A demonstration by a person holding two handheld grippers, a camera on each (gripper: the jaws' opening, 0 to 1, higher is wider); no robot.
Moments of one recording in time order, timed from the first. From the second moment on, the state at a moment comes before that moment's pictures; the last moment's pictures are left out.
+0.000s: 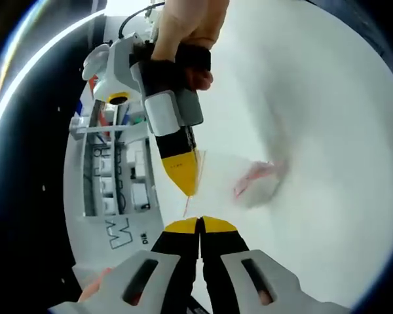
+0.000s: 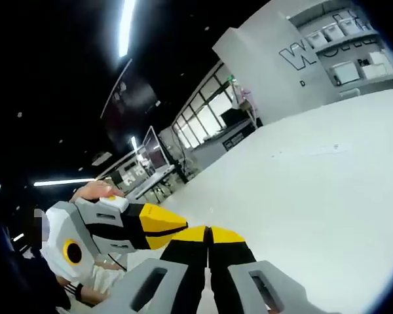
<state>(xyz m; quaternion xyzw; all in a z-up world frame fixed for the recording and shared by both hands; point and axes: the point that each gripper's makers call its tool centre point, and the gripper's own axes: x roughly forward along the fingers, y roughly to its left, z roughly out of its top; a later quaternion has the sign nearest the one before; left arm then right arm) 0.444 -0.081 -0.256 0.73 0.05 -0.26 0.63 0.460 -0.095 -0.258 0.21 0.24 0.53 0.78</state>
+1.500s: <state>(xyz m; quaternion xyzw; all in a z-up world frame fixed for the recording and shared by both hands) 0.447 -0.087 -0.259 0.78 0.03 -0.26 0.57 0.444 -0.083 -0.260 0.28 0.28 0.55 0.73</state>
